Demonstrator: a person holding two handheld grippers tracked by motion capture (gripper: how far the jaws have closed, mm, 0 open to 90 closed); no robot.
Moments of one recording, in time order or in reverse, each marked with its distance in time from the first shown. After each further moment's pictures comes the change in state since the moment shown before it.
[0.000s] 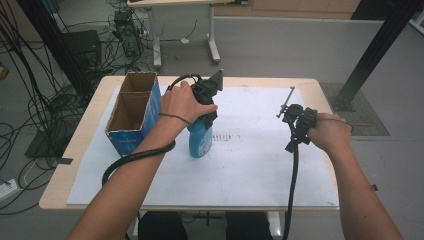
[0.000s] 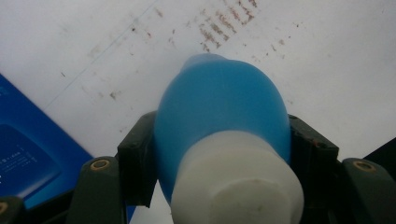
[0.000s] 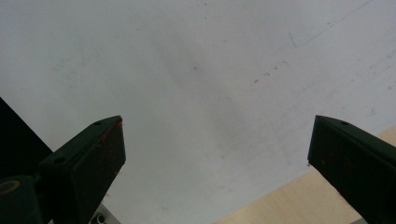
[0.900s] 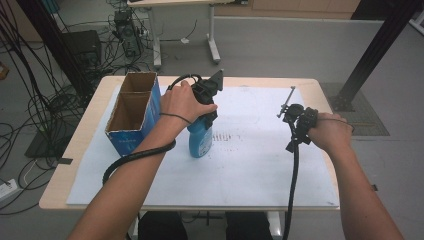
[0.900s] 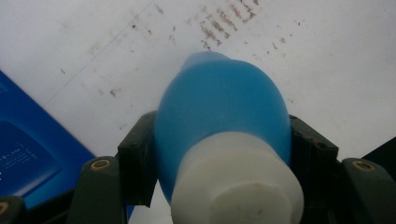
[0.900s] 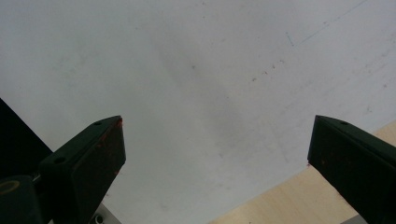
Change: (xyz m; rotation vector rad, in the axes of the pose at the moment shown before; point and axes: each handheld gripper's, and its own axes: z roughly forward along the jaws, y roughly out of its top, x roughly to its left) left arm 0.000 0.003 0.000 0.012 -0.001 -0.008; right arm 0.002 0.000 -0.002 0.002 -0.010 -0.003
